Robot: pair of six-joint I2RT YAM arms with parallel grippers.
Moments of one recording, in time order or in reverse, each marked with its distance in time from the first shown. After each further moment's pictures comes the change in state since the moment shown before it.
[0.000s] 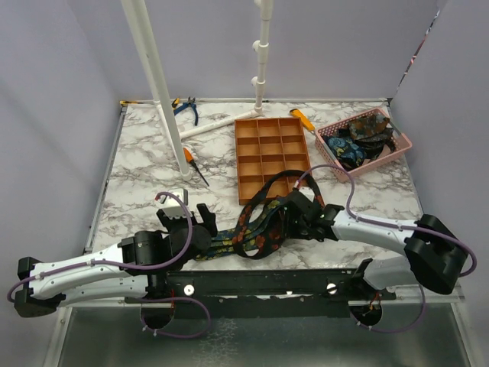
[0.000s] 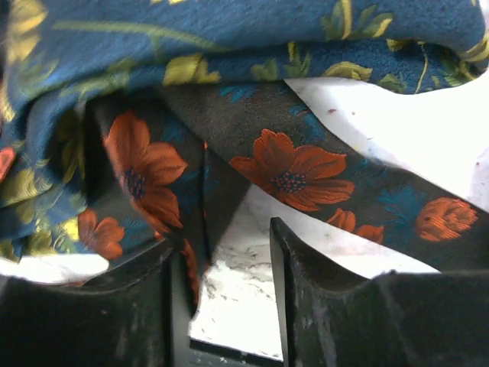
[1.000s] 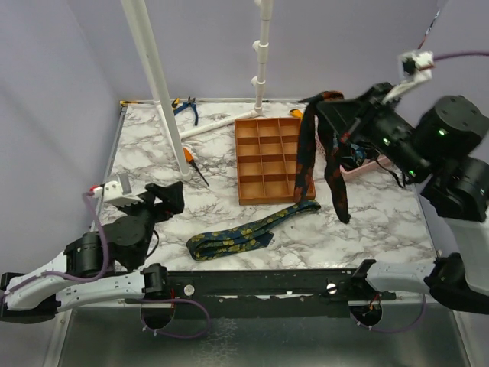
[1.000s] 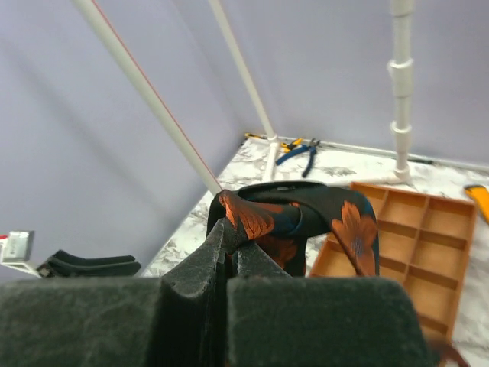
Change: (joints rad) left arm 0.000 -0.215 0.193 0.142 -0.199 0.319; right arm -0.045 -0.178 1.304 -0.369 0.094 -0.509
